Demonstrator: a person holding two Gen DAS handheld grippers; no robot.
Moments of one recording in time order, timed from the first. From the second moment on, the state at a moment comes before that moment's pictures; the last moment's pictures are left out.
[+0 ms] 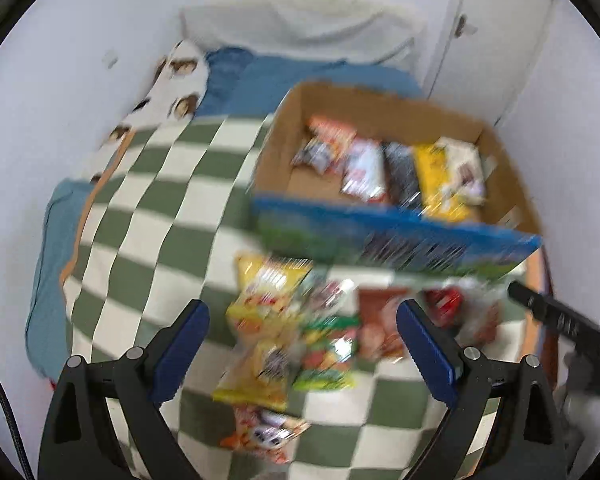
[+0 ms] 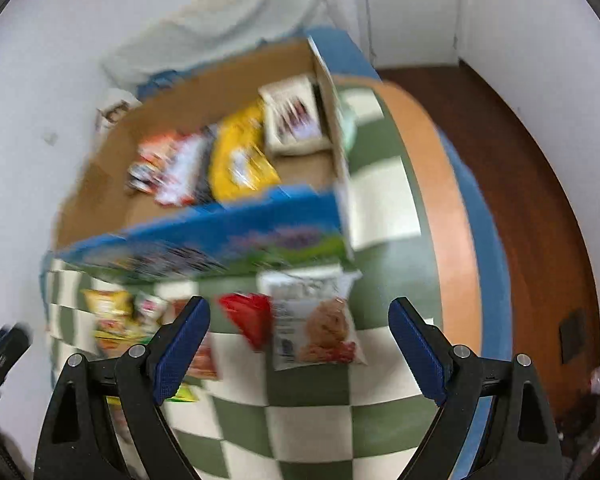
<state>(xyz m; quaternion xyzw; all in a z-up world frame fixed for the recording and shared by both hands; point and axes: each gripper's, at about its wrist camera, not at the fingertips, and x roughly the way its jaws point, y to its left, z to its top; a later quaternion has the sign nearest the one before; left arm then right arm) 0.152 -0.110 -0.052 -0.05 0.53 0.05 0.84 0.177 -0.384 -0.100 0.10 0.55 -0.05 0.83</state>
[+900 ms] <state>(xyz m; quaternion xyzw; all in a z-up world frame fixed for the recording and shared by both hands) 0.071 -0.098 -0.227 0.03 0.70 -0.02 0.72 0.047 -0.351 -0.224 0.11 0.65 -0.04 0.75</state>
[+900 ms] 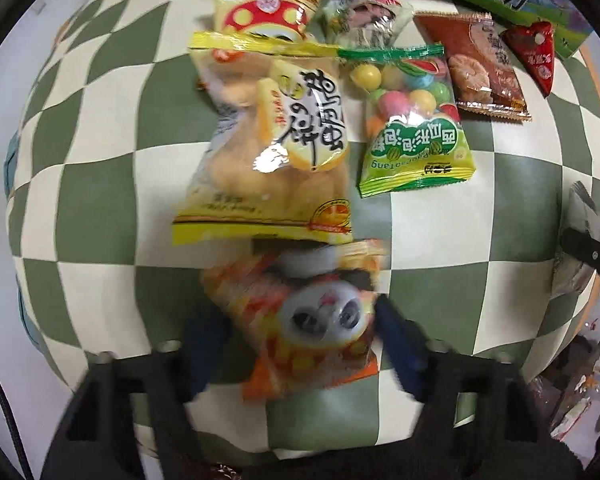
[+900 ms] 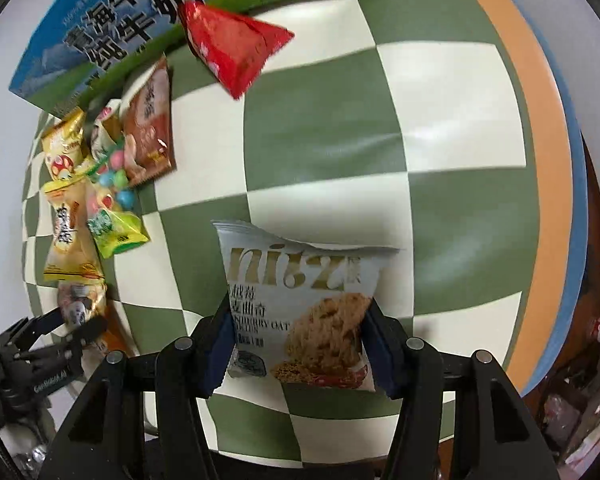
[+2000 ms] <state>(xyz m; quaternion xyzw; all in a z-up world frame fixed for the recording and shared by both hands) 0.118 -0.107 -0.074 -0.05 0.61 -0.11 0.79 0.103 -0.290 -0.124 0.13 0.58 0.07 0.80</state>
